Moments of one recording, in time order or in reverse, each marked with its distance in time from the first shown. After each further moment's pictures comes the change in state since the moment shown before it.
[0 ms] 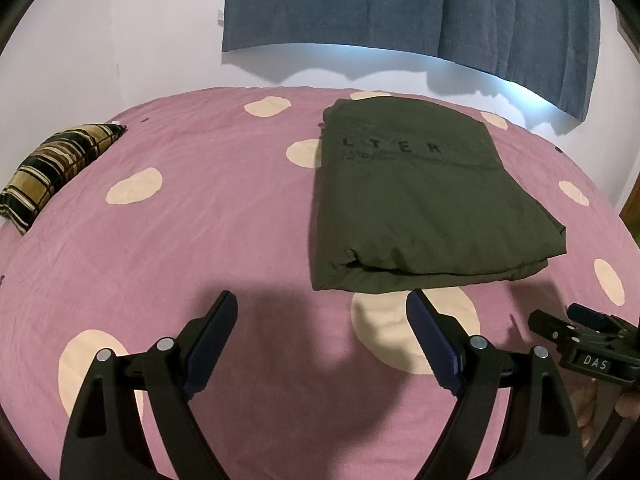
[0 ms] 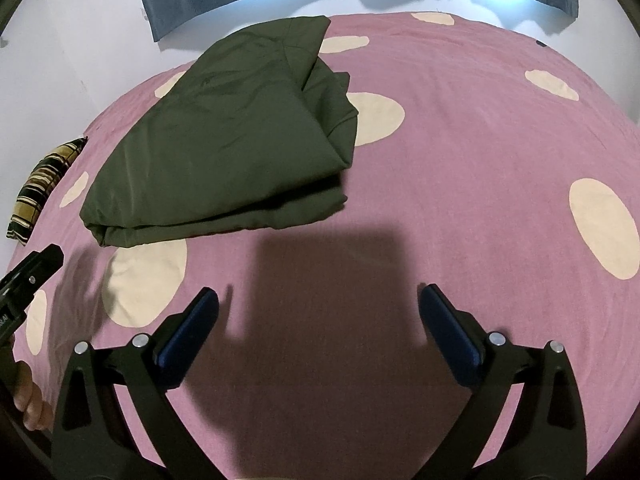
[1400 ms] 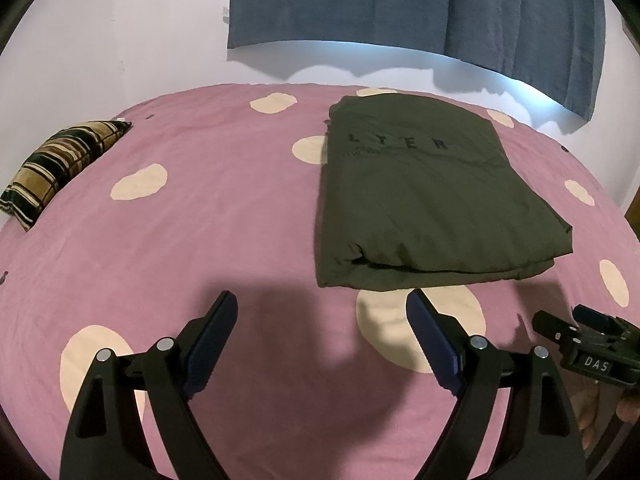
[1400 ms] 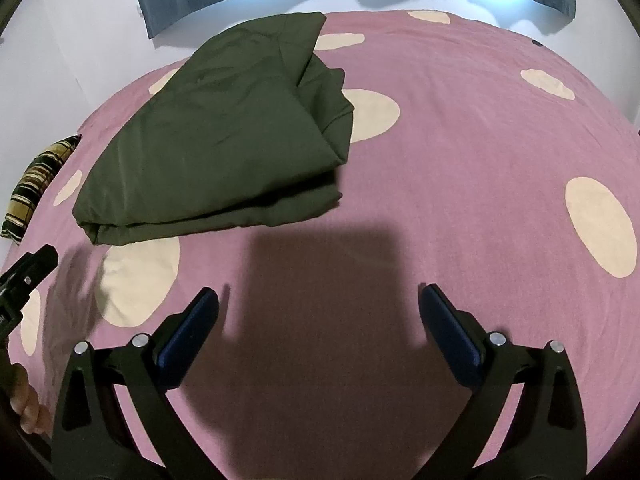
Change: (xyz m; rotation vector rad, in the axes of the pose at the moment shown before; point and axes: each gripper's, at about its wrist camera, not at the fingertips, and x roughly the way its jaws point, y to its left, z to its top) left arm 0.001 -0.002 -0.003 -0.011 0.007 0.027; right arm 0.001 -0.001 0.002 0.001 0.010 -0.025
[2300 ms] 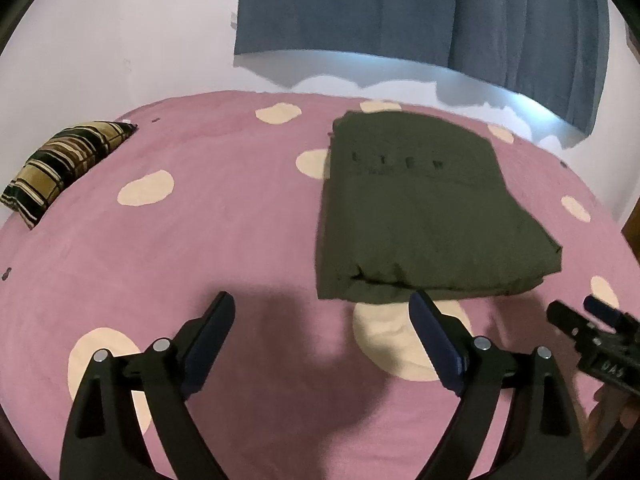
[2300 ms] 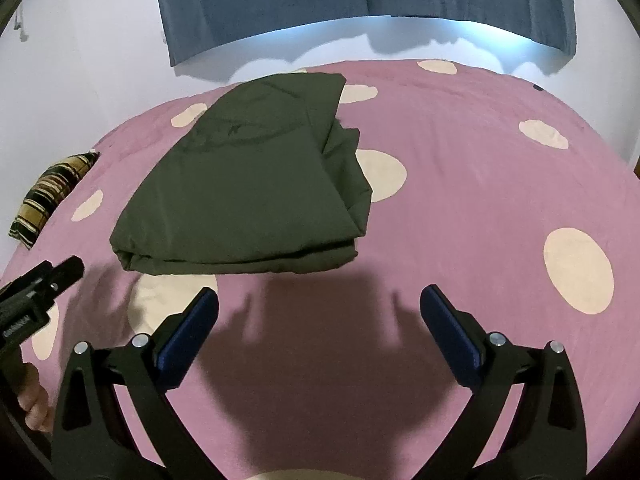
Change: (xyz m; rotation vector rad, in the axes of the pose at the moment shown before) left arm -0.018 0.005 0.010 -0.047 -0.031 -0.013; right arm -0.039 0.022 0.007 -0.049 -0.143 0.009
